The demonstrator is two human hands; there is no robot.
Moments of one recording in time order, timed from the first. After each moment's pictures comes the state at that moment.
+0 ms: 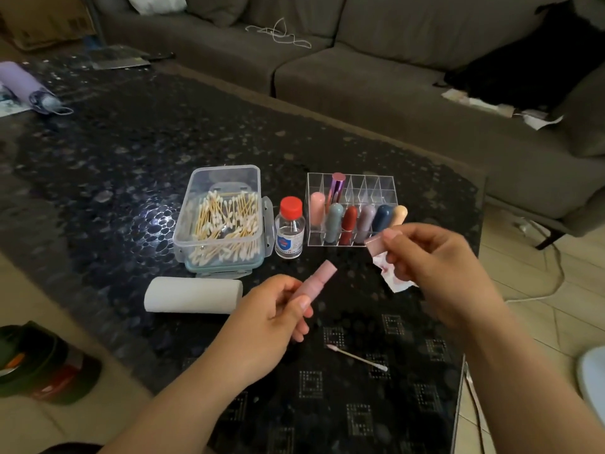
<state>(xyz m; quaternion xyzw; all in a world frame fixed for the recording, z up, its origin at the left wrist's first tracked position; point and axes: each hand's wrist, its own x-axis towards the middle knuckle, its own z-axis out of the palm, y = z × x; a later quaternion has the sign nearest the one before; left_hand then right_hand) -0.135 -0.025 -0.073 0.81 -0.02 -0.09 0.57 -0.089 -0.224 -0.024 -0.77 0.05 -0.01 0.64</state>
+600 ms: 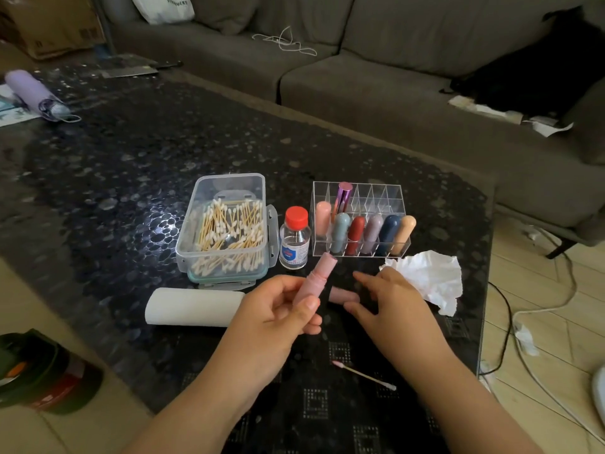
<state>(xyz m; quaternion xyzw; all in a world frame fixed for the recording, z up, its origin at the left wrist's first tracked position) -0.131 -0.032 -0.070 0.68 0.05 -0.06 0.73 -0.094 -0.203 -0.078 -0.97 -0.07 -0.02 0.21</state>
